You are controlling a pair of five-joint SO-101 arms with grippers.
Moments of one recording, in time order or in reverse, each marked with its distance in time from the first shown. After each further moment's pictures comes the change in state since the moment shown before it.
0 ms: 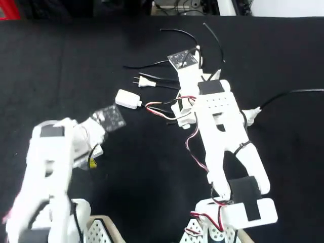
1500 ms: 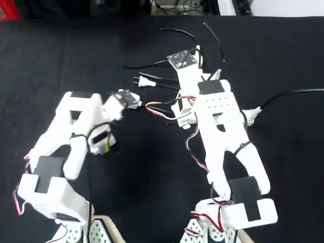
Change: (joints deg) left arm 8.6 39.3 -25.2 2.3 15.9; right arm 0.0 0.1 0.0 0.0 0.5
